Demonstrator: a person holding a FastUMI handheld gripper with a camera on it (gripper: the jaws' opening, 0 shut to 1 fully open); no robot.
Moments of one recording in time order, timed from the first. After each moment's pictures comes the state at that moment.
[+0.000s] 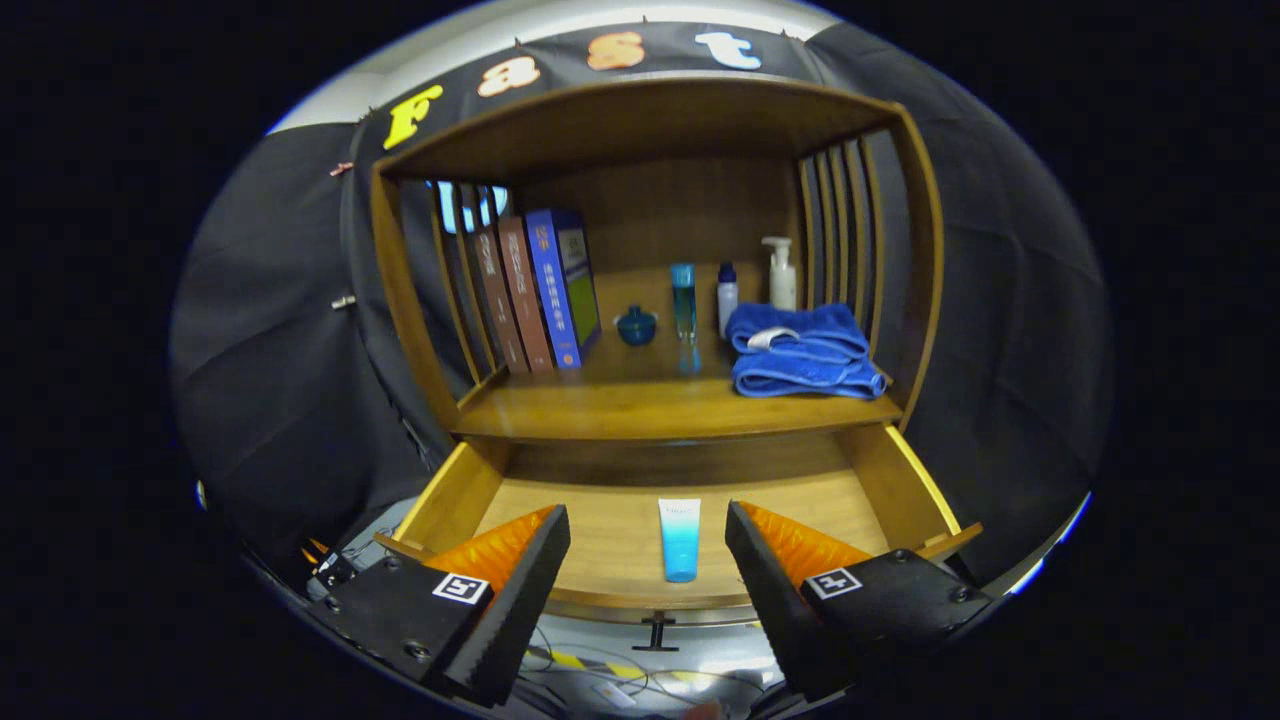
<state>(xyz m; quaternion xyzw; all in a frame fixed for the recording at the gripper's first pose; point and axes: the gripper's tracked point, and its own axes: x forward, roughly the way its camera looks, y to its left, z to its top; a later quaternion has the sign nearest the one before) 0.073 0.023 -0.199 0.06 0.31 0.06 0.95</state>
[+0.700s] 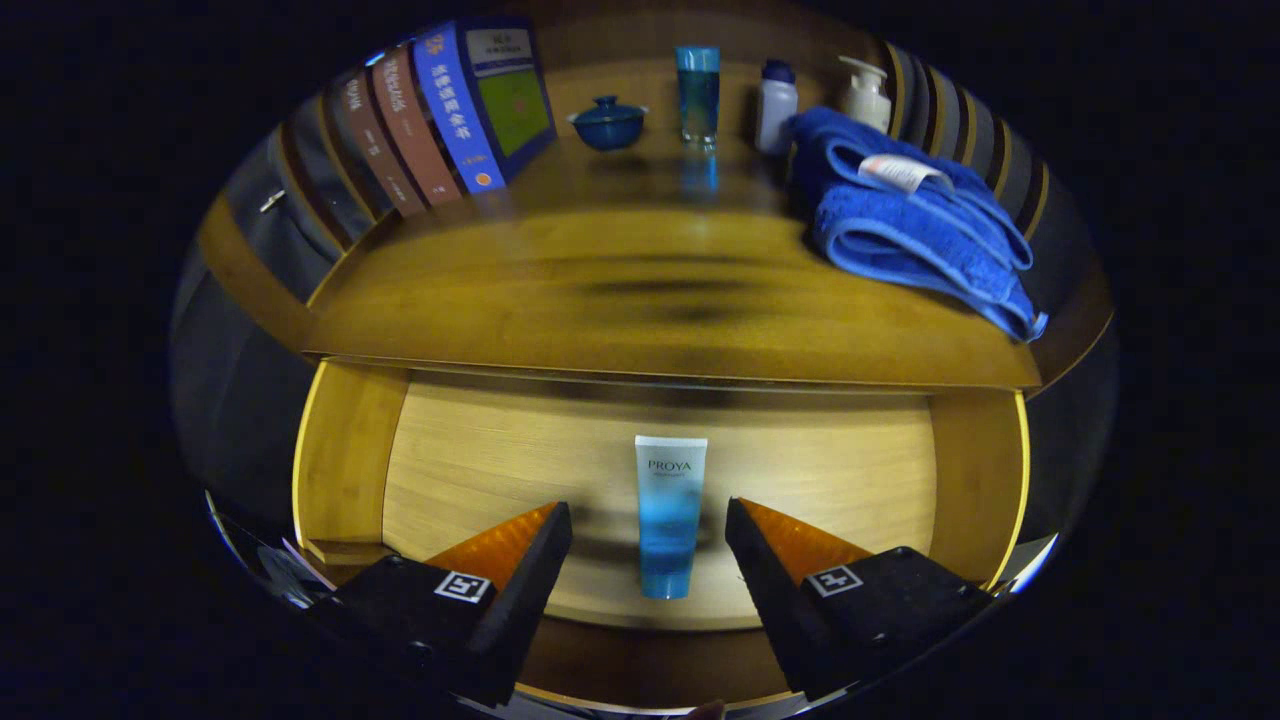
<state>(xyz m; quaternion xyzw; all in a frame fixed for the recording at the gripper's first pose) 0.139 0.028 -0.343 0.00 0.58 0.05 0.82</state>
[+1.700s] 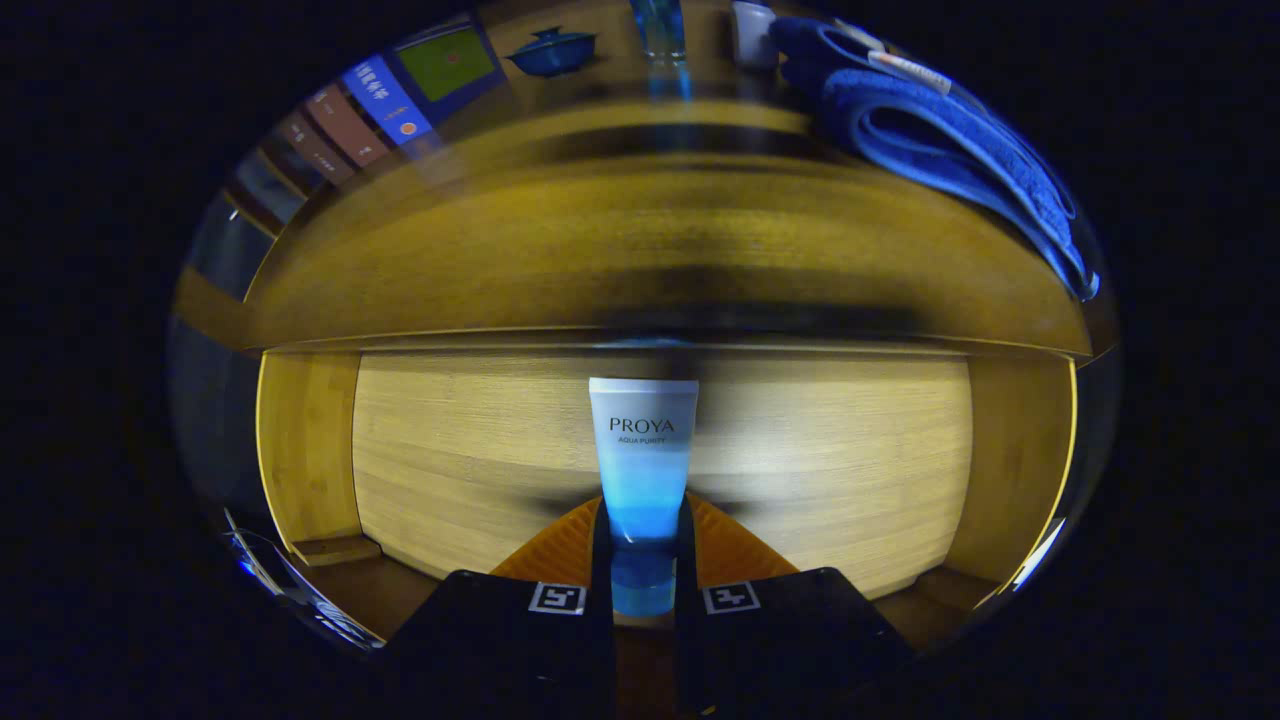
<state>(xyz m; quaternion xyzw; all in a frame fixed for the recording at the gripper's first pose) 0.131 0.018 -0.369 0.03 0.63 0.06 0.77</state>
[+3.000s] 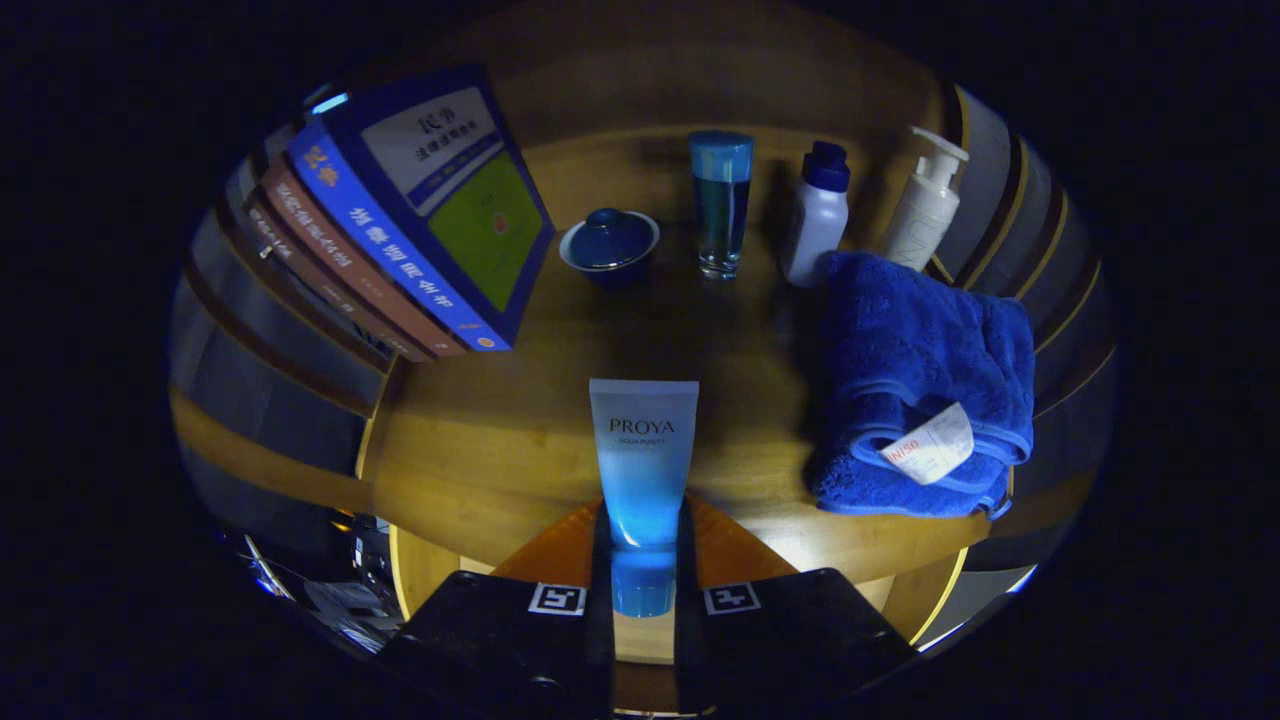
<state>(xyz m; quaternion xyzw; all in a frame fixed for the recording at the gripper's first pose) 0.301 0.033 -0.305 0.03 0.57 0.06 0.82</state>
